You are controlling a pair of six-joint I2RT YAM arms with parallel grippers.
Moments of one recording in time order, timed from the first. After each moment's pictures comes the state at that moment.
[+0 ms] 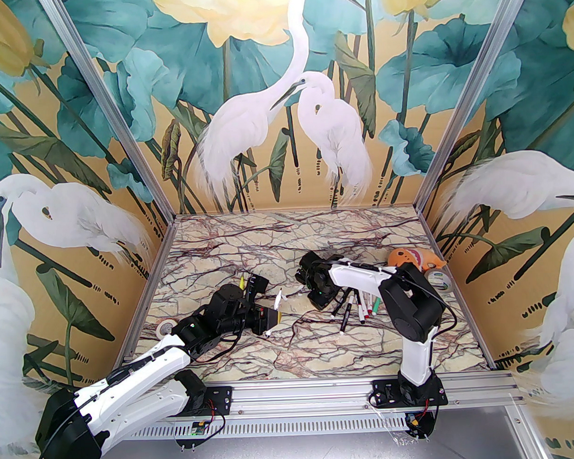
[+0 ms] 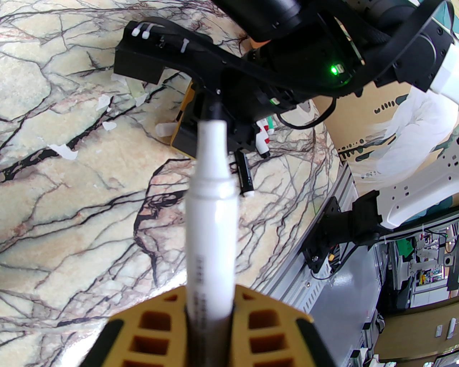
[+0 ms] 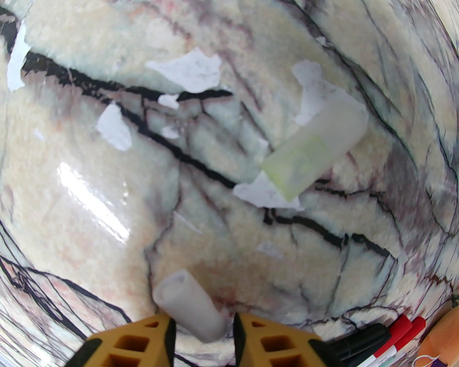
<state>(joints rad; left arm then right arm) -0.71 0.93 0.57 -0.26 0.36 -0.54 0.67 1.91 1.25 -0.79 0.03 -0.12</state>
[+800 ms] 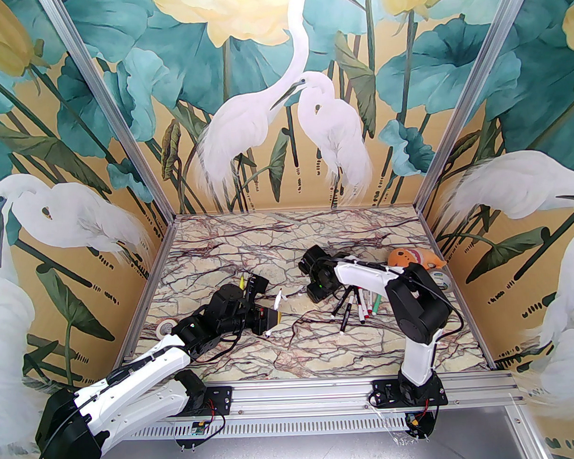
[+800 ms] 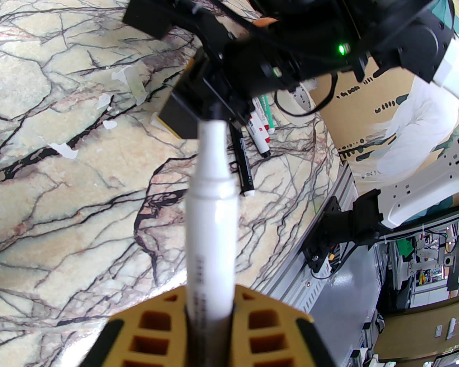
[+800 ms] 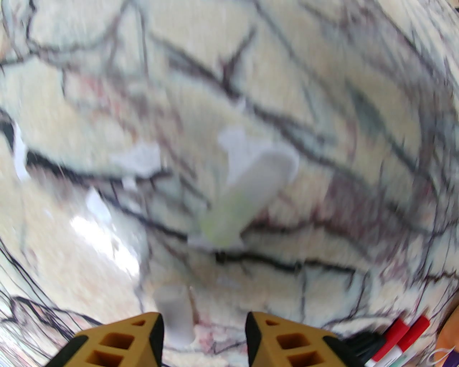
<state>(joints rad) -0.71 0.93 0.57 -0.26 0.36 -0.54 0.63 1.89 1.28 -0.69 -0.02 -0.02</state>
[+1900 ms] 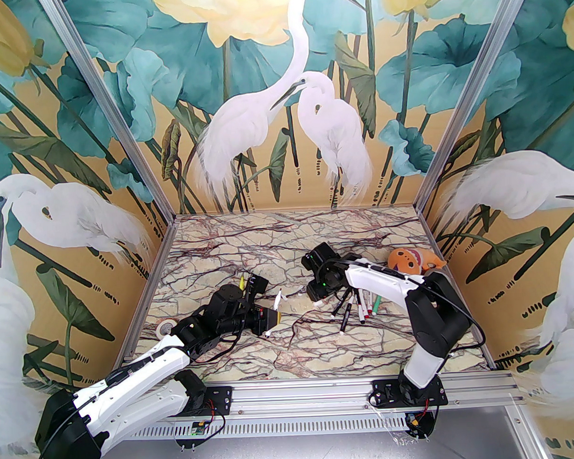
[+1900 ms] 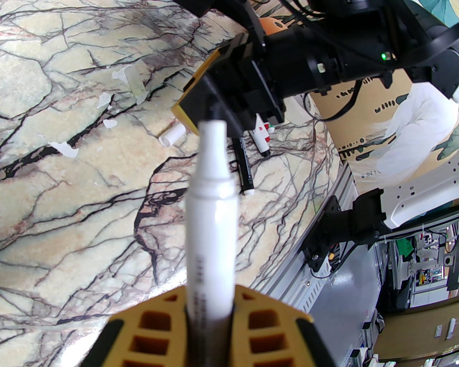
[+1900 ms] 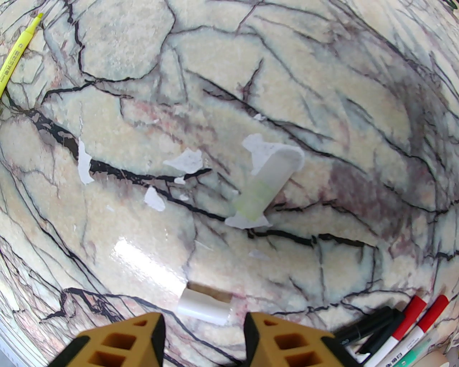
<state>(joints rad) -0.71 0.92 0.57 -0.27 0.36 -0.54 0.62 1.73 1.16 -0.65 -0.10 0.08</state>
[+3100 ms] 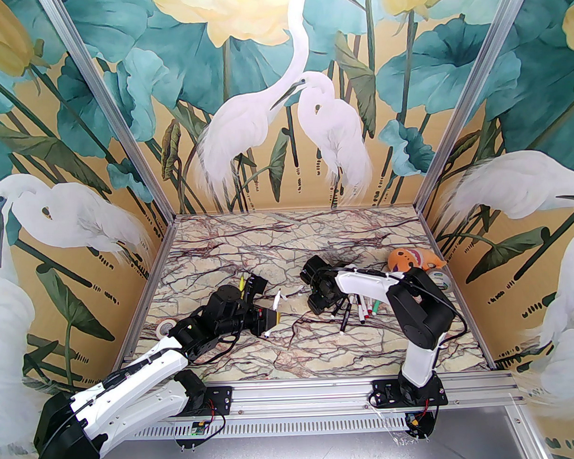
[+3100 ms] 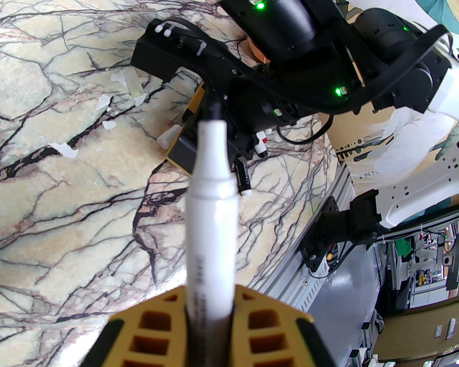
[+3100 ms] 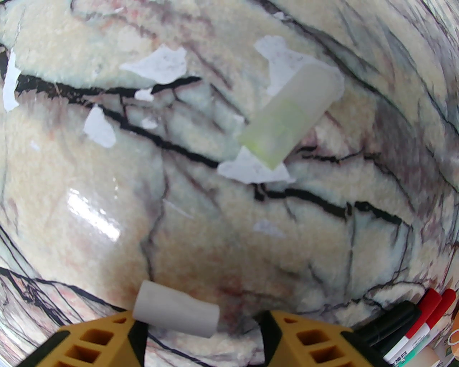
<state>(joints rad) -0.71 0.90 0.57 -0.28 0.36 -0.55 0.67 1.84 1.13 -0.66 0.03 0.02</state>
